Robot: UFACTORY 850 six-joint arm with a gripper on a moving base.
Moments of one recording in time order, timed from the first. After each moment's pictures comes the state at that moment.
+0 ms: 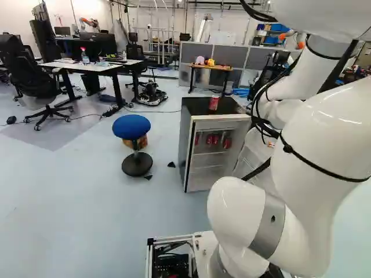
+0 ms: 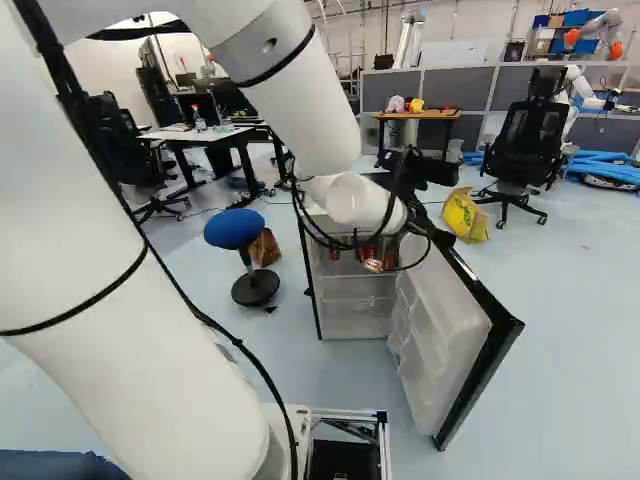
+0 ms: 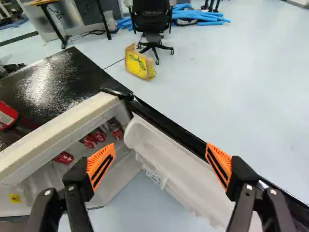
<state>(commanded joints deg) -40.6 2.5 -31.8 3.3 20.1 0.0</state>
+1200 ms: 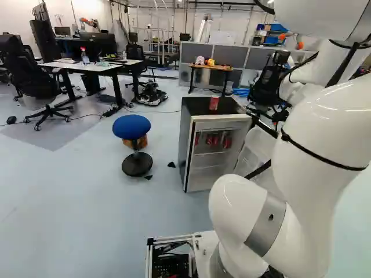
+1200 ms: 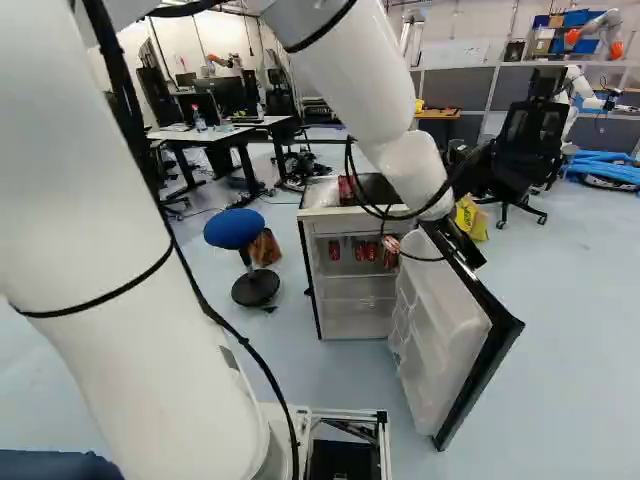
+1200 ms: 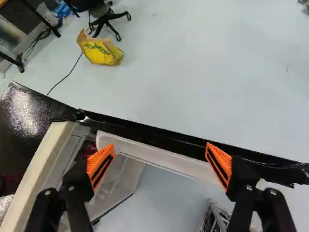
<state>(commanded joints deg) -48.5 -3.7 -44.8 21.6 -2.2 0.0</state>
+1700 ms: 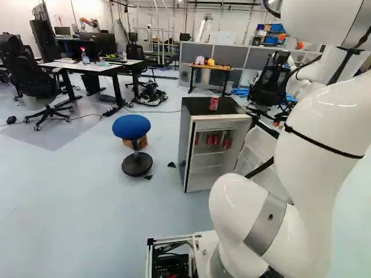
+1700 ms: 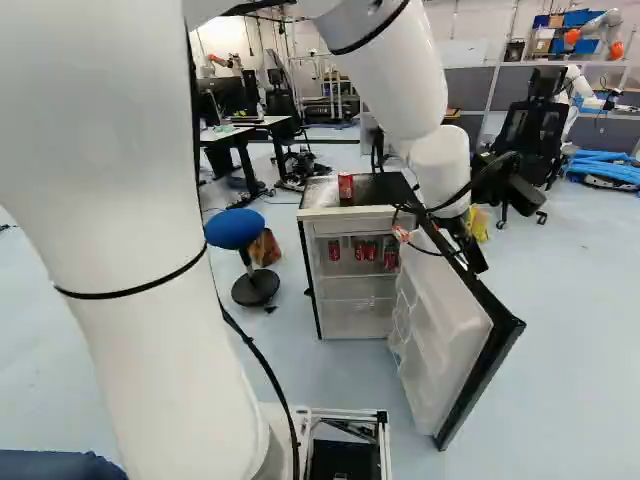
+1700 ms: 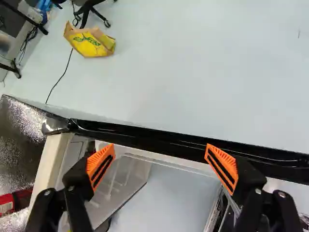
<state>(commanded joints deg) -50.4 -10.4 -52.2 26.9 -9.0 0.0</state>
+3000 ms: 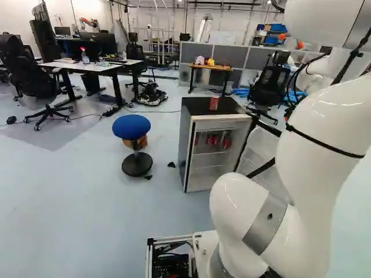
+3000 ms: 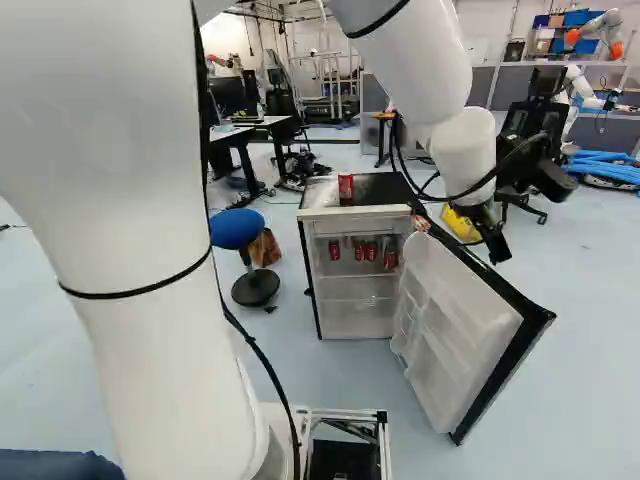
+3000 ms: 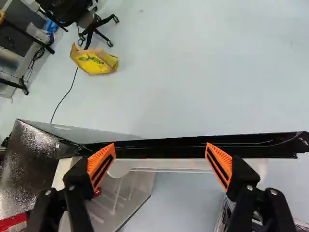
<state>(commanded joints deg) -52.7 -9.8 -55.6 26.9 -9.0 0.0</state>
